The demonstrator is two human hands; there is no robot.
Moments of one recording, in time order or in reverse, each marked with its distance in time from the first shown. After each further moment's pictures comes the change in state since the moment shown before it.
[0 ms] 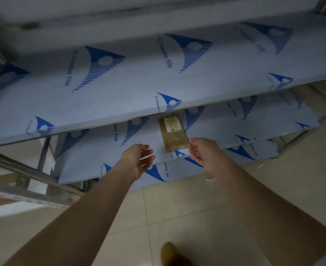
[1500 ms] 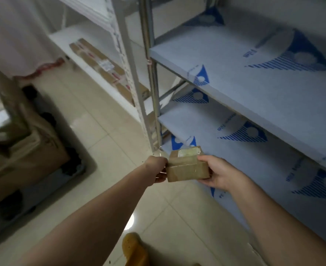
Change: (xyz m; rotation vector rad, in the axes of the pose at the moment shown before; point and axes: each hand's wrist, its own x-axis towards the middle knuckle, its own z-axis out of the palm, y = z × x) left_hand -0.006 -0.084 -0.163 -0.192 0.473 -0.140; right_hand -0.011 0.068 0.188 -0.881 -0.665 0.277
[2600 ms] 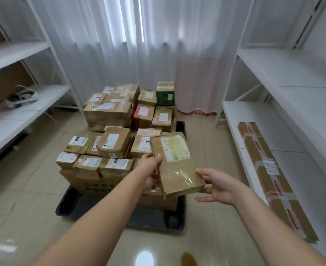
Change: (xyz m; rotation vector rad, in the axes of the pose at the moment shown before) left_hand -0.115 0.017 -0.645 -1.000 0.534 0.198; right_hand -0.152 -0.171 0.650 -0.745 -0.717 -0.124
